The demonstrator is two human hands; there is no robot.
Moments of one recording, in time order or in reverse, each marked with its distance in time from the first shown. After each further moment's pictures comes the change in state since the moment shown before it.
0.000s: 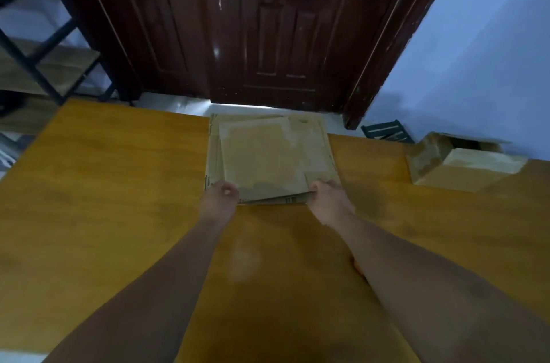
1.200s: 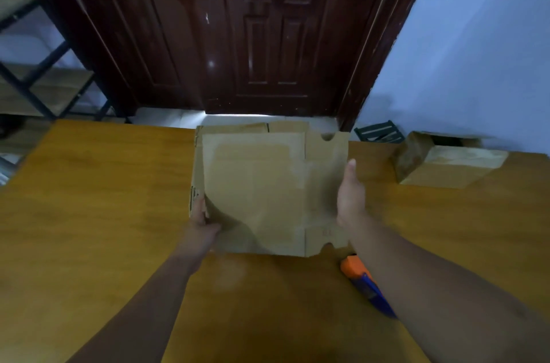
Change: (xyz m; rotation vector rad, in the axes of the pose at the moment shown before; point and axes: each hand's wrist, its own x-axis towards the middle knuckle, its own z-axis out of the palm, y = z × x) left_hand -0.041 -0.013 -0.005 -0.416 -0.223 0.060; right_hand 0.005 0.043 -0.025 1.247 0.329 0.381
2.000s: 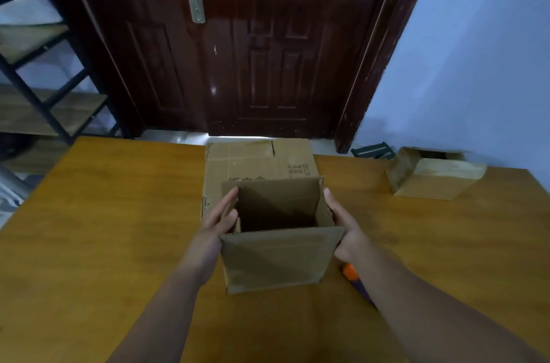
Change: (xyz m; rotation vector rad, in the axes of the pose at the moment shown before) left_hand -0.064 0.037 -0.005 -0.211 -0.181 0.169; right_hand -0.069 0.015 -0.024 0.370 -0.598 0.349
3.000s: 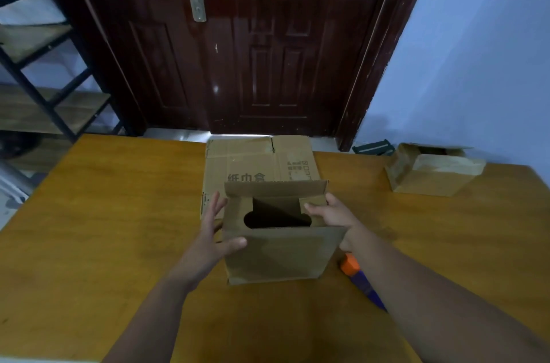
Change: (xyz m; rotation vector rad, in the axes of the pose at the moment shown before) left_hand -0.014 -0.017 -0.014 0.250 -0.109 0.020; right_hand -0.008 -0.014 0.014 -0.547 0.127 -0.123
